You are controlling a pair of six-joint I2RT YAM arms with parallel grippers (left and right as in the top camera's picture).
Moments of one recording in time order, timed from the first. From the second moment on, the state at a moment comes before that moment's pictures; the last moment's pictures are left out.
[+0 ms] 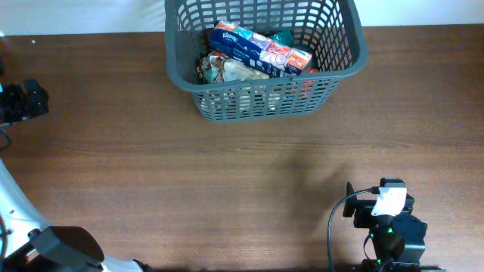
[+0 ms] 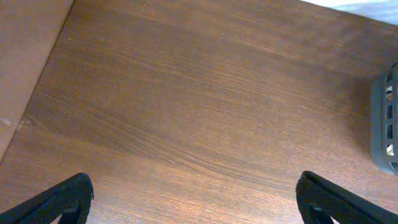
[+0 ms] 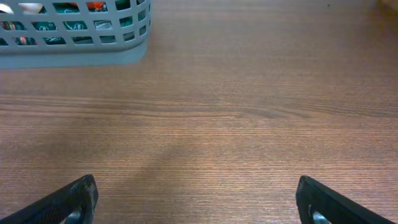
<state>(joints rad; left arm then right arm) 0.65 1.71 1.89 -1.14 0.26 0.29 -0.08 0.02 0.16 -0.58 -0.02 -0.06</state>
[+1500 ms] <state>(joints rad) 0.02 0.75 0.94 -0.02 0.27 0.29 -0.08 0.01 0.16 -0.58 -0.01 -0.06</state>
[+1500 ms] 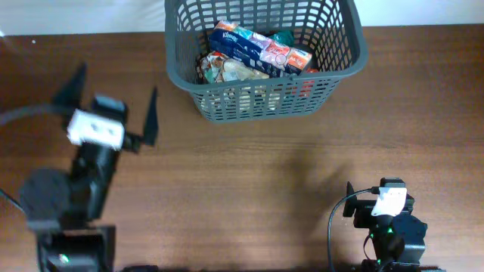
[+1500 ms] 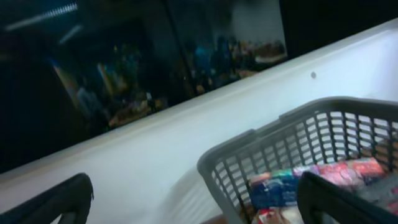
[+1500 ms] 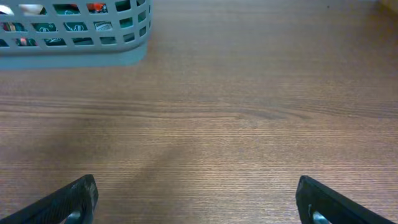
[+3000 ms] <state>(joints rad) -0.02 0.02 0.01 -0.05 0.27 0.29 -0.08 0.01 0.16 -0.58 -0.01 -0.06</state>
